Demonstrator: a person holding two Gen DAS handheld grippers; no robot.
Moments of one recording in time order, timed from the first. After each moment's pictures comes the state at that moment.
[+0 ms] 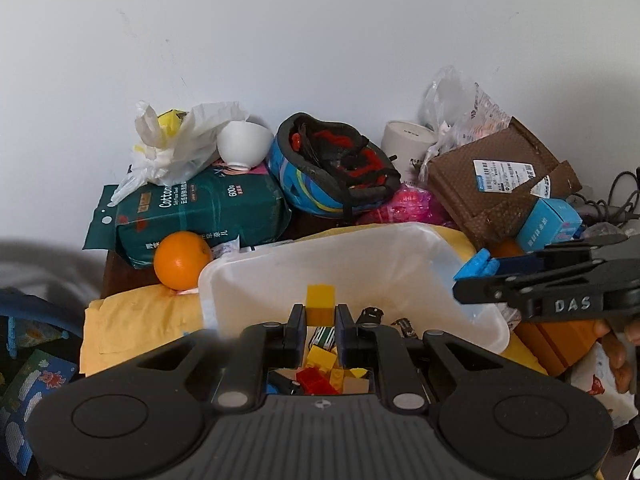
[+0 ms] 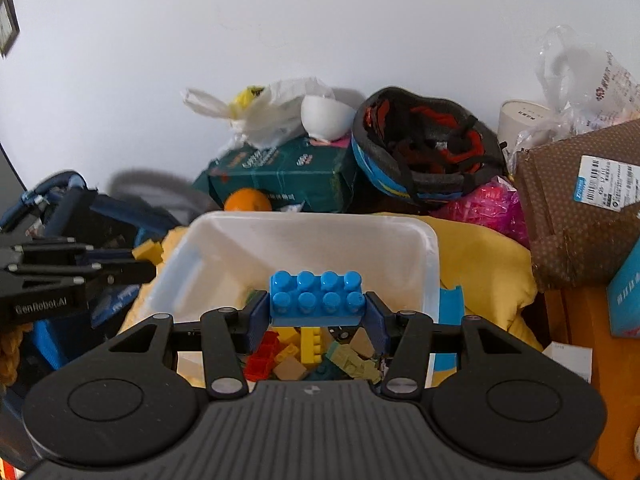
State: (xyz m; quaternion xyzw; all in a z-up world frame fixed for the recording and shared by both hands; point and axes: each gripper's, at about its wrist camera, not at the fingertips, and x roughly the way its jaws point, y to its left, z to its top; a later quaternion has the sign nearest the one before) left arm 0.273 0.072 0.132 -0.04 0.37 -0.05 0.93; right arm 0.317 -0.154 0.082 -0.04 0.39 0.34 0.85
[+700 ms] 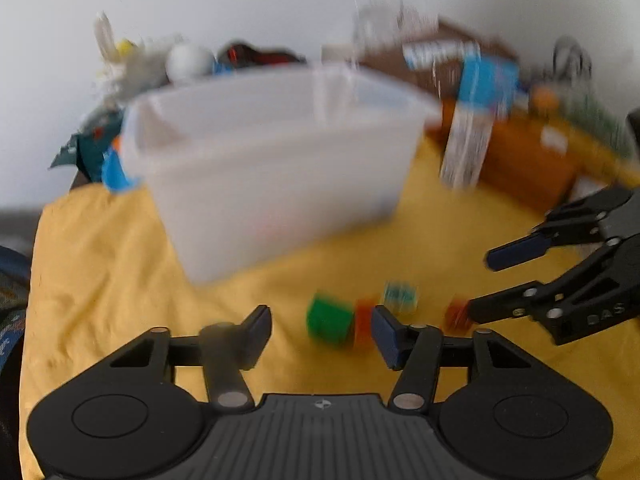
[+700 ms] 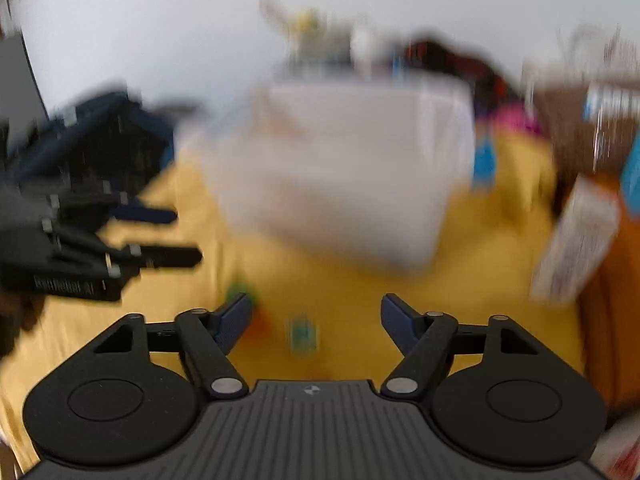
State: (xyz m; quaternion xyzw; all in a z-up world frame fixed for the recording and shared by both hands) left arm 0.142 0.008 -0.019 0.03 0.37 -0.08 0.92; right arm 0.176 -0.204 -0.027 -0.11 0.39 0.38 0.83
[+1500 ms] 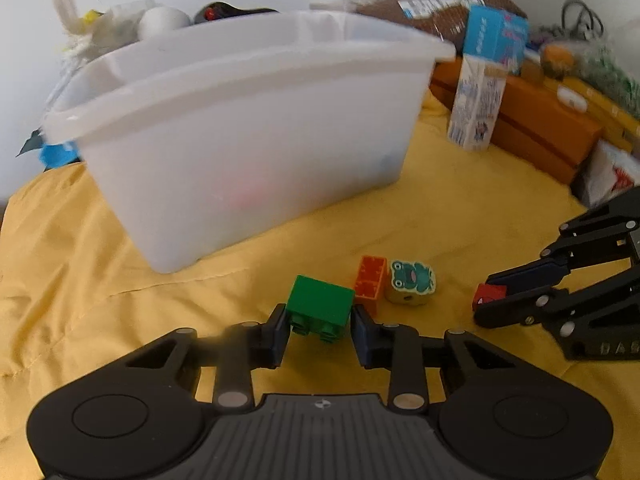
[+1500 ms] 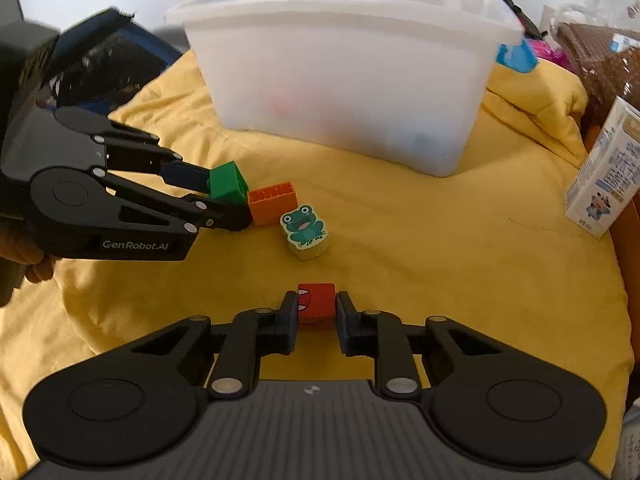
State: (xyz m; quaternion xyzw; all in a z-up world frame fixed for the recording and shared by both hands) left arm 0.172 -0.006 -0.042 0.03 0.40 -0.09 0.91; right arm 0.162 -0.191 -0.081 -0.15 0.43 0.37 0.81
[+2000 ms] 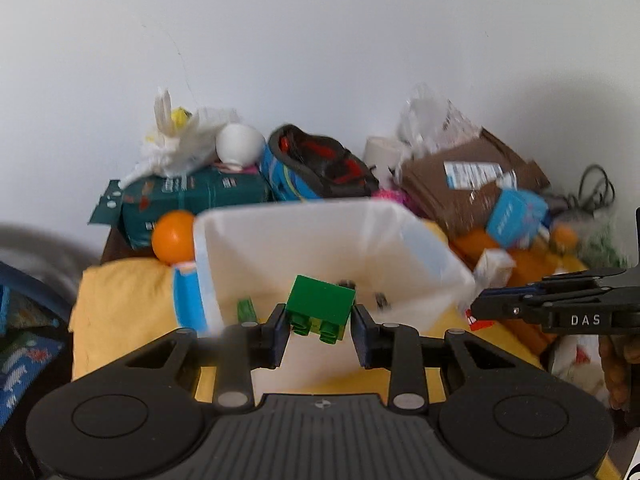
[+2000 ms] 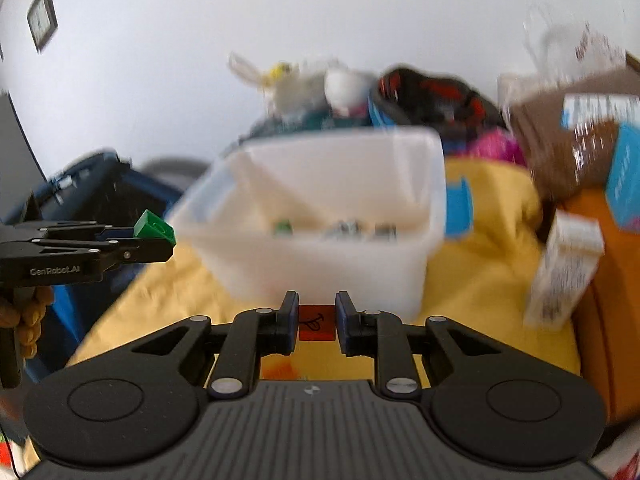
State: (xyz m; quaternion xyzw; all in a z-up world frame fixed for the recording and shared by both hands) left arm 0.183 0.059 0.104 -0.06 0.30 -0.05 0.95; right arm 0.219 -0.208 0.034 -0.01 0.35 0.38 0.86
